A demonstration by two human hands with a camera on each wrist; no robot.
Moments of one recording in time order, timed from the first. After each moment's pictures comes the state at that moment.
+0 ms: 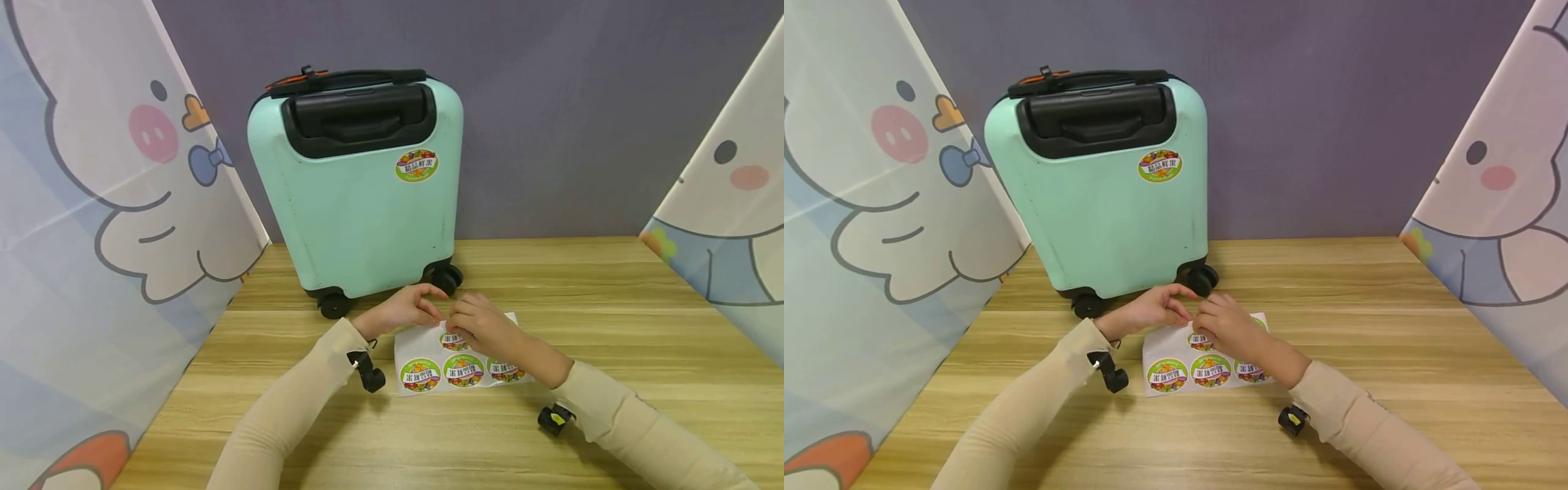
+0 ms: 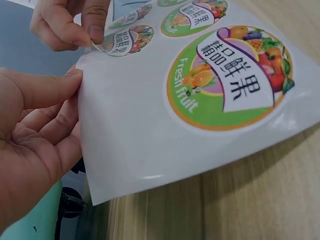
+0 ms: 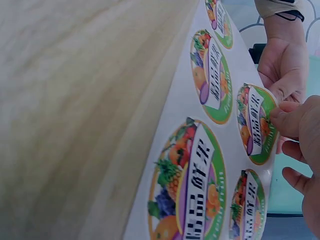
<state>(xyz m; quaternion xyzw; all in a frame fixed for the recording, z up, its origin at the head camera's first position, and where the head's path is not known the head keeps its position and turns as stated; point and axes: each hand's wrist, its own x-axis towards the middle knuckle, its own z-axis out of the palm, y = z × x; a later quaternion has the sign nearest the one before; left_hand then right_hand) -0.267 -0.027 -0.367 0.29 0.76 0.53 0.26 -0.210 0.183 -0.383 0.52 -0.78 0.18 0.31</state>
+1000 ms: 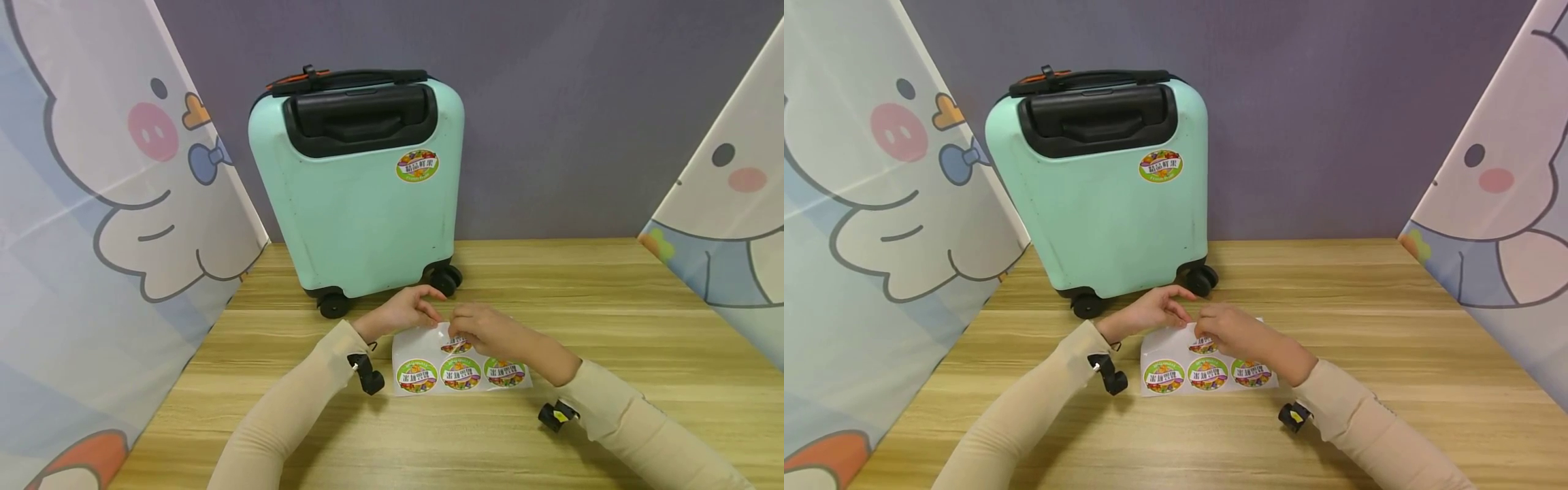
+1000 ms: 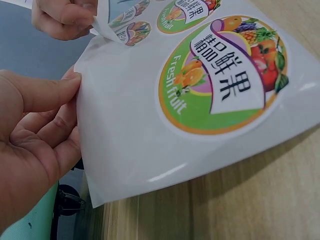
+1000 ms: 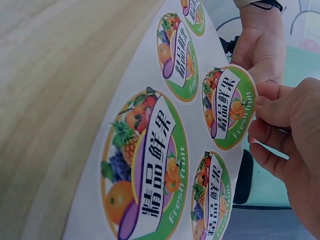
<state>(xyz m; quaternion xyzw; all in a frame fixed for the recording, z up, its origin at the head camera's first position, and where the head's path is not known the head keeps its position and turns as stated) -0.262 -0.027 -0.367 0.28 0.77 0.52 0.24 -0.209 0.192 -0.373 0.56 -0.78 0.20 0.19</state>
